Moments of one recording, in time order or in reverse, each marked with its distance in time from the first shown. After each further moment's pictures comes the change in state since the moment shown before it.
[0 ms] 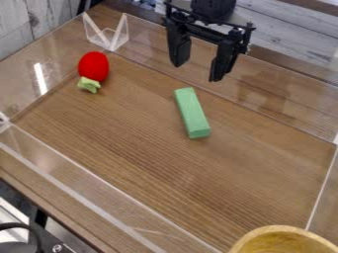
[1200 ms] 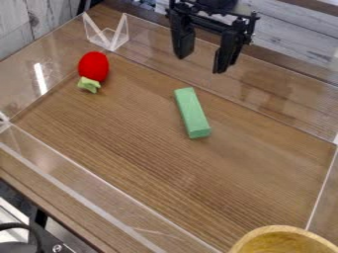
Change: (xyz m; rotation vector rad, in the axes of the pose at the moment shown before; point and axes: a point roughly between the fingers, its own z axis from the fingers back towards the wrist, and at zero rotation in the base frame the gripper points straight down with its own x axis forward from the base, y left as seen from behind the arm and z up) arm -0.005 -0.002 0.009 -0.013 0.054 -0.026
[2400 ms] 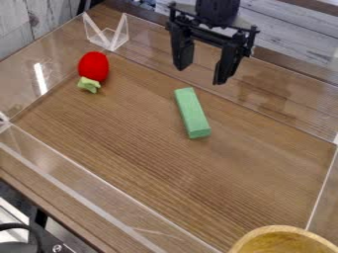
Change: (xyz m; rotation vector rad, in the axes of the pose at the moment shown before) arm 0.007 0.000 -0.017 0.004 -0.009 0.050
